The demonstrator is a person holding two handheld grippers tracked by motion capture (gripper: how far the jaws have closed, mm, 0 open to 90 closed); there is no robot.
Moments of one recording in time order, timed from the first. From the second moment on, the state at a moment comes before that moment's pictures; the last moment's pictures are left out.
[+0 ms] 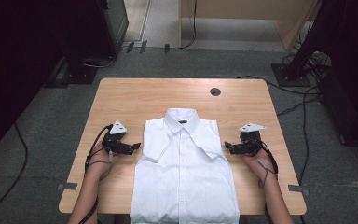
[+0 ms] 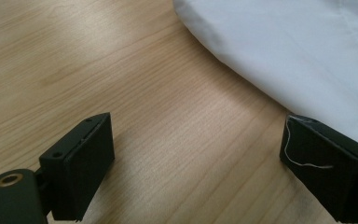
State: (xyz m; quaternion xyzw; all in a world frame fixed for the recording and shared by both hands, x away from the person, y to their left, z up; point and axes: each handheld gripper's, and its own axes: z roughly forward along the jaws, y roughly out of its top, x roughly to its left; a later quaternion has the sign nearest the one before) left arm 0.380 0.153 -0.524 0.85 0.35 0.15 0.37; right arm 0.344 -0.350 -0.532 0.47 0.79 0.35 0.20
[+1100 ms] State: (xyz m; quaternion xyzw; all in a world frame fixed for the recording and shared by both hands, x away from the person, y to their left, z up) left arm 0.382 0.131 -0.511 0.84 0.34 0.15 0.40; right arm 0.350 -0.337 -0.523 0.47 0.77 0.37 0.20
